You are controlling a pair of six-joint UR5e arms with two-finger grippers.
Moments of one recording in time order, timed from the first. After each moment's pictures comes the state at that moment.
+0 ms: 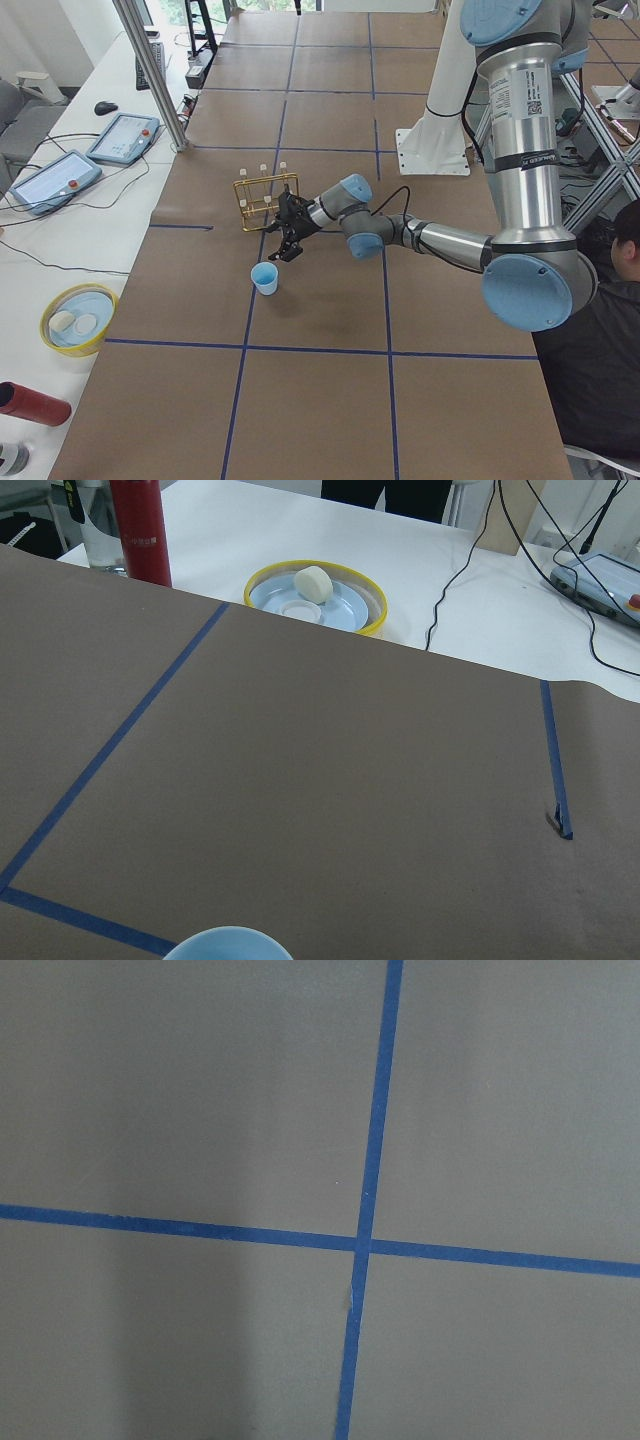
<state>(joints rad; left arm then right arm) -0.70 -1.39 -1.83 -2.46 -1.15 -1.26 1.49 -1.38 1.46 -1.67 2.30 -0.04</state>
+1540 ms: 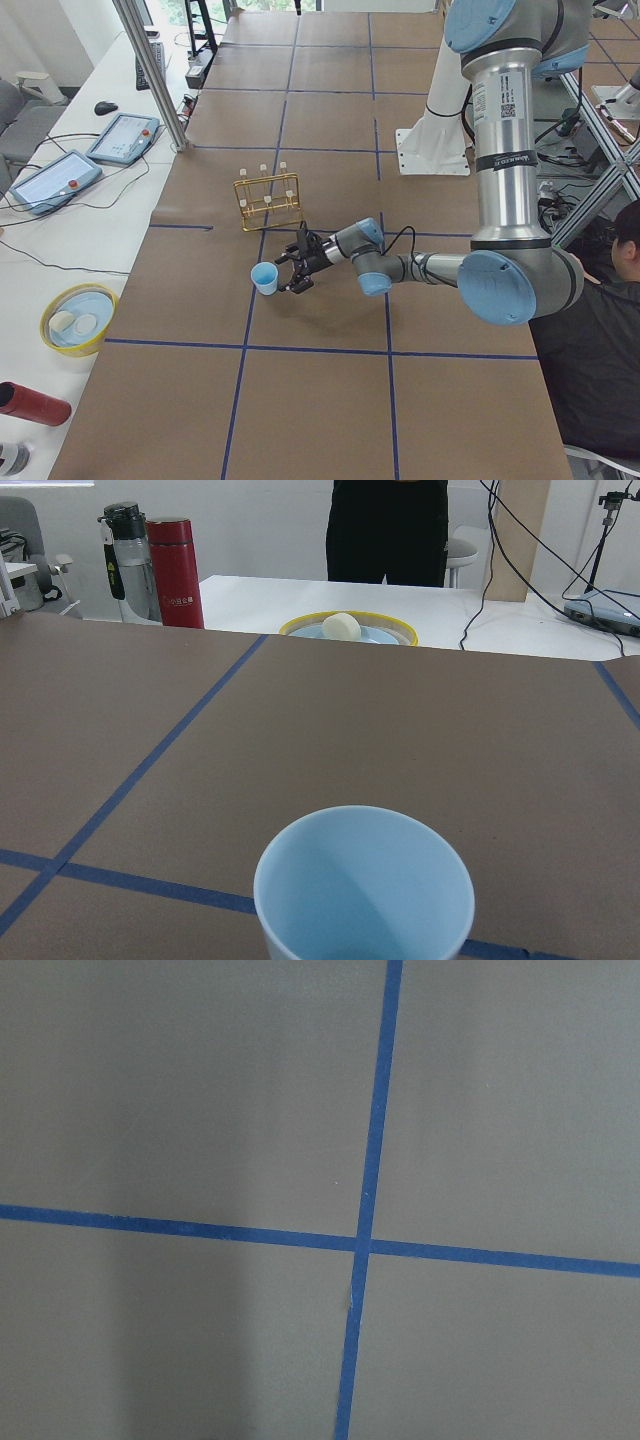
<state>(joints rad) -0.54 -1.41 -1.54 -2.66 -0.89 -1.36 1.49 -1.38 1.46 -1.67 2.30 -0.04</state>
